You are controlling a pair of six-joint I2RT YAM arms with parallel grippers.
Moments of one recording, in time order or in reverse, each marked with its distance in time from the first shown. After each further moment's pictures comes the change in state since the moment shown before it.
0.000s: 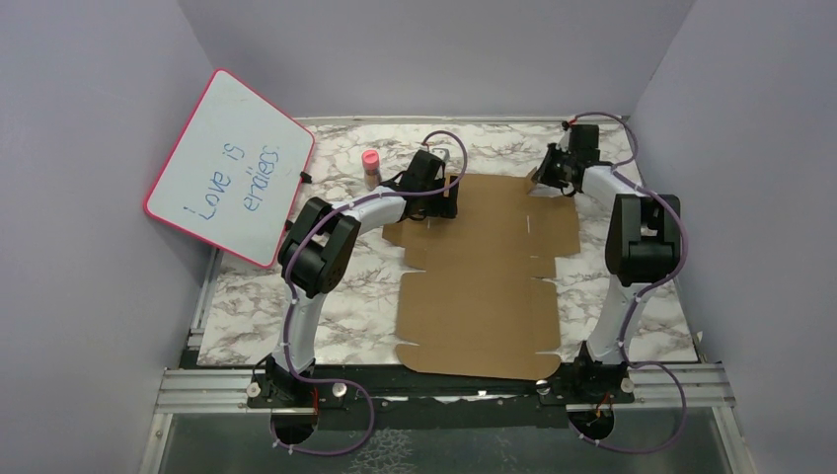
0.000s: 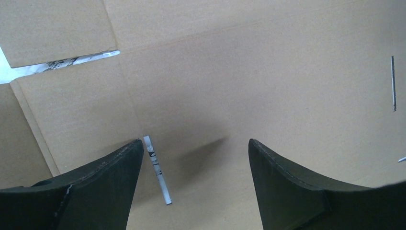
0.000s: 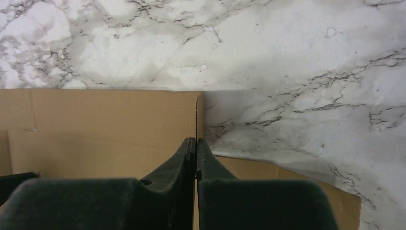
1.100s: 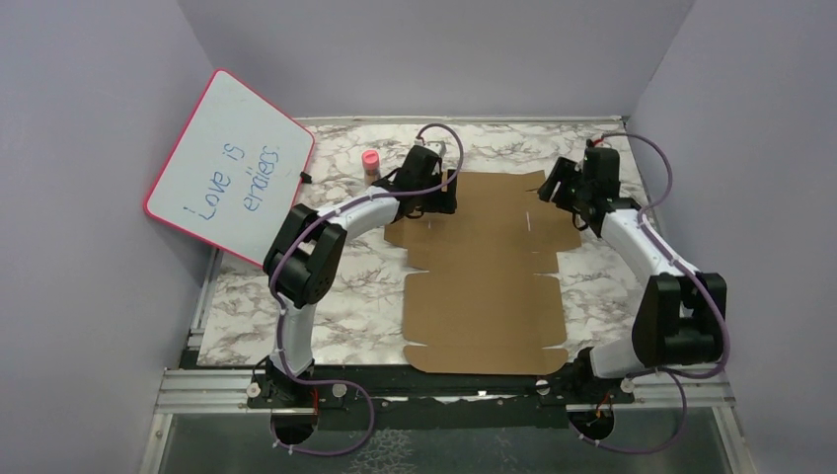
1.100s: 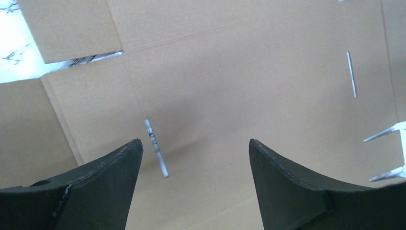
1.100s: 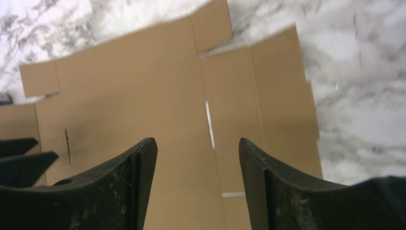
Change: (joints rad) left arm -0.006 -0.101 -0.041 -0.008 -0.029 -0.019; right arm 0.075 -0.505 -0.325 -0.072 0.257 0.055
